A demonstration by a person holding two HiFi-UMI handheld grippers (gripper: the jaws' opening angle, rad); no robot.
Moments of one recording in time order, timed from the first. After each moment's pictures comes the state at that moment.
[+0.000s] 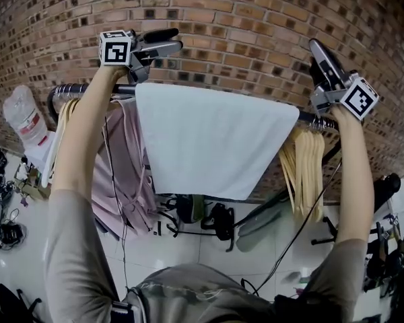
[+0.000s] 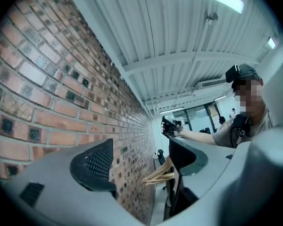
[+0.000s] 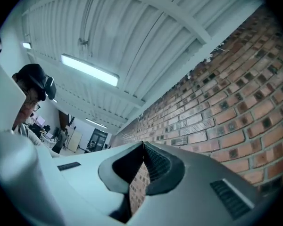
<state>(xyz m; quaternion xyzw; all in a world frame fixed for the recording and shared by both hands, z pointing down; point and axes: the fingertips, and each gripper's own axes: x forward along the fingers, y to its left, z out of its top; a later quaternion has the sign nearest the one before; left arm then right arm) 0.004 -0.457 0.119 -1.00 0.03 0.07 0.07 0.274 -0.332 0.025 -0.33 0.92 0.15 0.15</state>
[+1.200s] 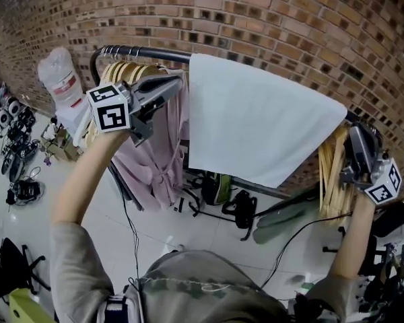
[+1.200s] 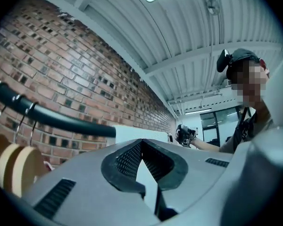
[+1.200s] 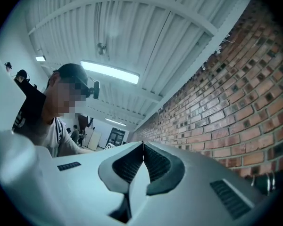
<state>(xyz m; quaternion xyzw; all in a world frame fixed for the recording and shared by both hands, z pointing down) -0.110 -0.307 0.240 -0.97 0.21 0.08 -0.01 0.247 -0.203 0.175 -0.23 0.96 0.14 0.12</state>
